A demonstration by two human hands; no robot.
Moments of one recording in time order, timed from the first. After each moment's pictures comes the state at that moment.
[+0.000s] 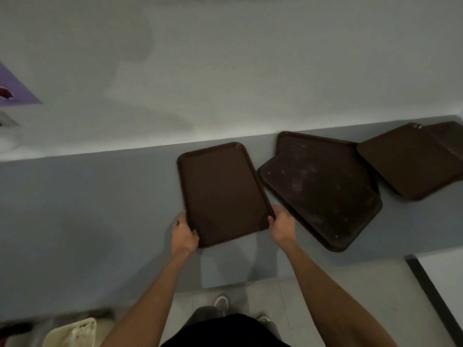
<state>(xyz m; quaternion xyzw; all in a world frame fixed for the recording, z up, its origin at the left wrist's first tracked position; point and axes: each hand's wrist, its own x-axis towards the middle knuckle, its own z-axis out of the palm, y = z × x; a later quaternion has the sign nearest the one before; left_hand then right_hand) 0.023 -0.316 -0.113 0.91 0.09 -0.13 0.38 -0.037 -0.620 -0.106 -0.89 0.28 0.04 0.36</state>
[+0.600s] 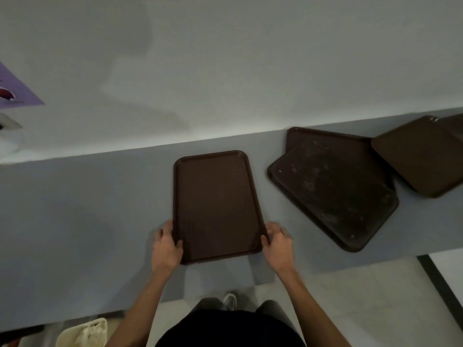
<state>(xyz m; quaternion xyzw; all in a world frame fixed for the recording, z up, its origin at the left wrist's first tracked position) 0.018 -0.233 -0.109 0.94 0.08 -0.11 0.31 -0.074 -0.545 -0.112 -0.88 0.28 0.01 0.38</state>
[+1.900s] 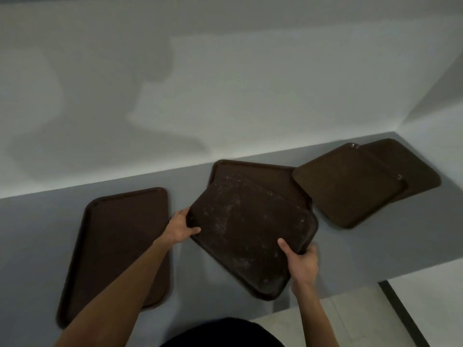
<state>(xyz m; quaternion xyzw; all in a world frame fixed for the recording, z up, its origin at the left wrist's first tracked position) 0.135 -0.581 -0.103 0.92 -0.11 -0.25 0.29 -0.115 -0.878 -0.076 -0.61 0.53 -0.13 0.57</state>
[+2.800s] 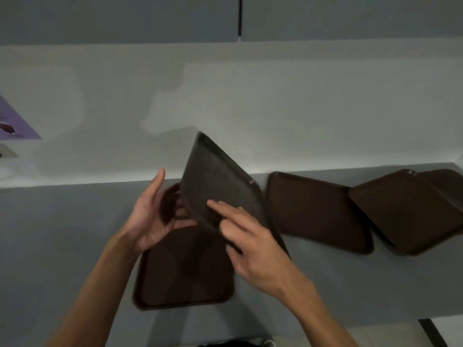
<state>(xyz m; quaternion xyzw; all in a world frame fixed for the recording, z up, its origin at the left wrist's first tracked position) 0.072 -0.382 0.161 0.55 0.04 -0.29 0.78 -0.046 -0.607 0.152 -0.89 -0.26 -0.16 0.35</state>
